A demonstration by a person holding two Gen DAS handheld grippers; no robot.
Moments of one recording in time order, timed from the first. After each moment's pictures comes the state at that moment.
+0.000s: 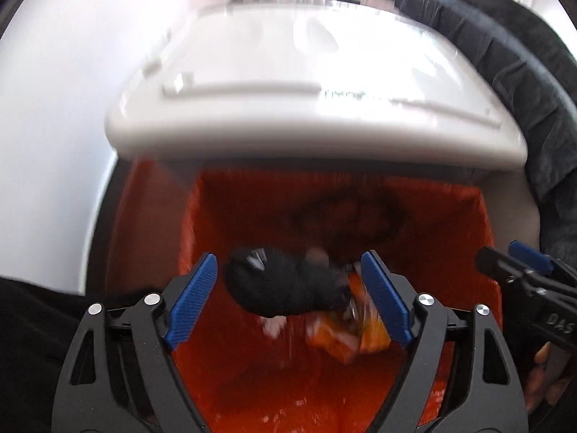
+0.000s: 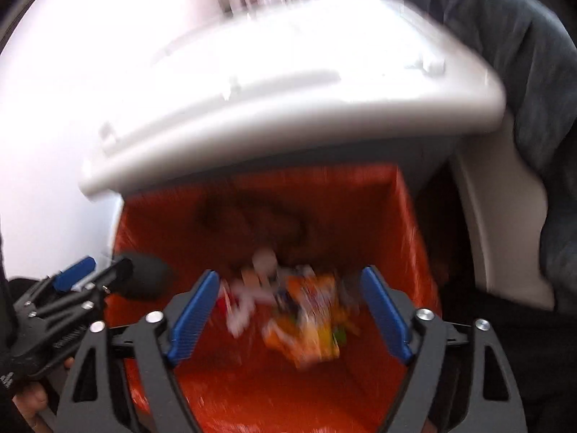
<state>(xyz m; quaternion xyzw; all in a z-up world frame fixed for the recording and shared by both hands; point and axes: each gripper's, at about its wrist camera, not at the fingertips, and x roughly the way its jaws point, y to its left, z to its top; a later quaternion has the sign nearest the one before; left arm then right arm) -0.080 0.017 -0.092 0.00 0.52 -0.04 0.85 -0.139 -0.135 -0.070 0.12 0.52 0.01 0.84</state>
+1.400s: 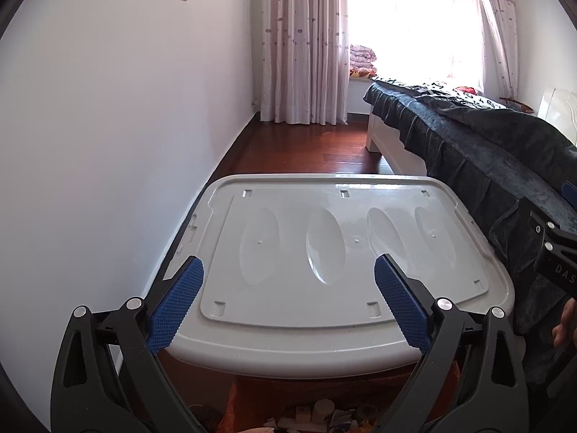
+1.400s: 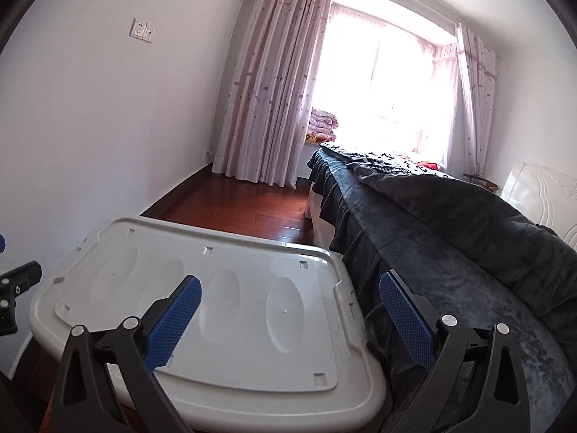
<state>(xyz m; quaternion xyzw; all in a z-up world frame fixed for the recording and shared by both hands) 0.003 0.002 0.048 0.01 0.31 -0.01 0.95 -0.026 -0.171 0.092 -0.08 0.23 -0.09 0.97</state>
